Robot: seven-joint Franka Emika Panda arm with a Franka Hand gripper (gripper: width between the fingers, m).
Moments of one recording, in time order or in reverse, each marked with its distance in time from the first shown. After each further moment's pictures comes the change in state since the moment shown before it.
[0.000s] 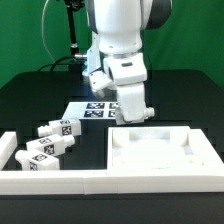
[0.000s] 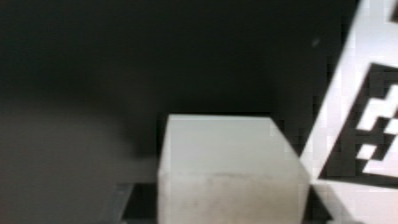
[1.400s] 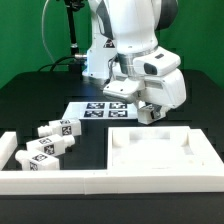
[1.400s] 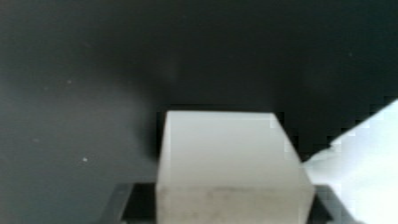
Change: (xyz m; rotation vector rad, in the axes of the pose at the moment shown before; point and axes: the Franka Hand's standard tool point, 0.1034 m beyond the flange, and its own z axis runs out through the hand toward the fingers) arm 0.042 0.005 0.014 -0.082 0.073 -0.416
